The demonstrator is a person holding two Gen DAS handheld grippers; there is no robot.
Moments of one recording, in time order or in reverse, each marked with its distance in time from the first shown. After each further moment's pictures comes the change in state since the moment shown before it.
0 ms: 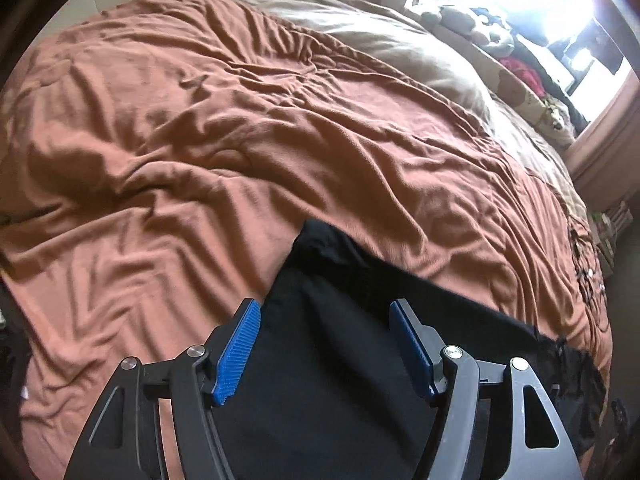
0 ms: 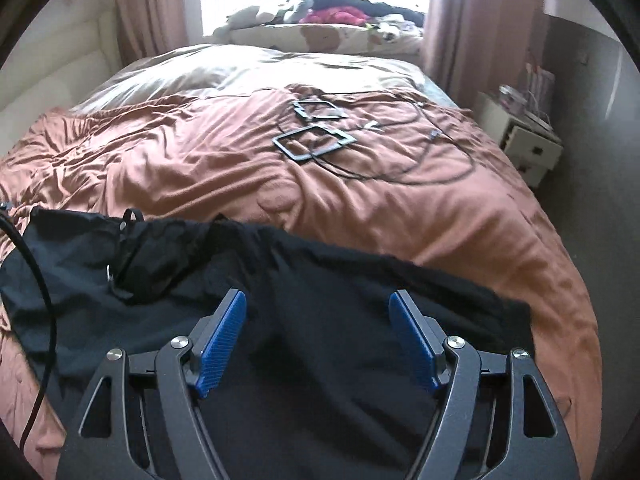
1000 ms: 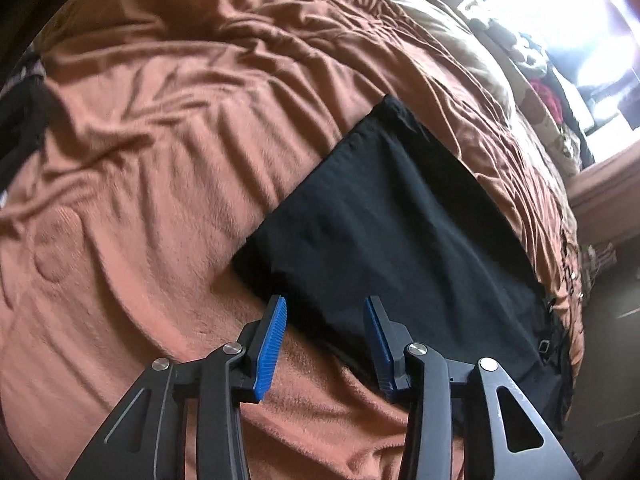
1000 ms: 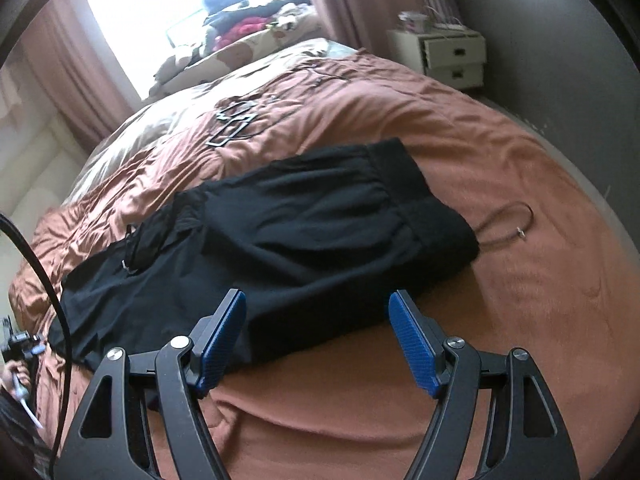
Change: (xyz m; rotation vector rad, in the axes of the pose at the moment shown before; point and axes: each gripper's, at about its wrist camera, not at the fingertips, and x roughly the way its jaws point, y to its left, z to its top) left arm -0.016 0.069 -0.136 -0.256 0.095 -0.084; right arm -0.111 -0.108 -0.132 0.433 -0.001 0.067
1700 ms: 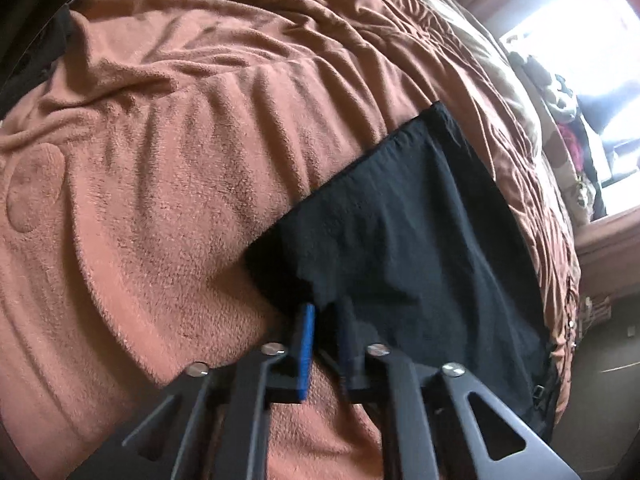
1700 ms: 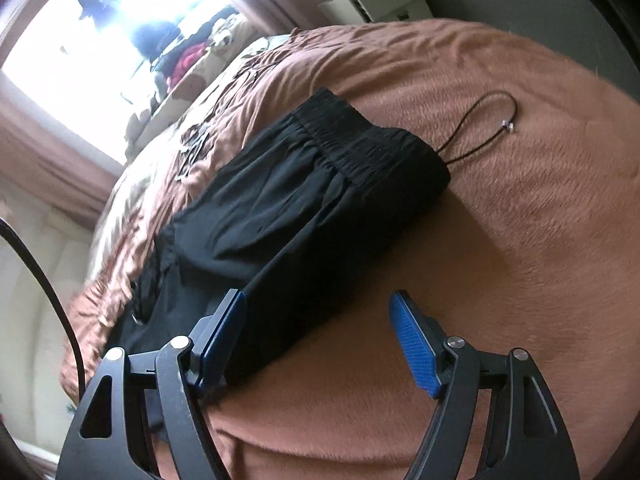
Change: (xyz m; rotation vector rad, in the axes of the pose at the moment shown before) left arm 0.026 0.019 -0.005 -0.161 -0.034 0.013; right arm 0.044 -0.067 -0.016 0.375 0.021 0.131
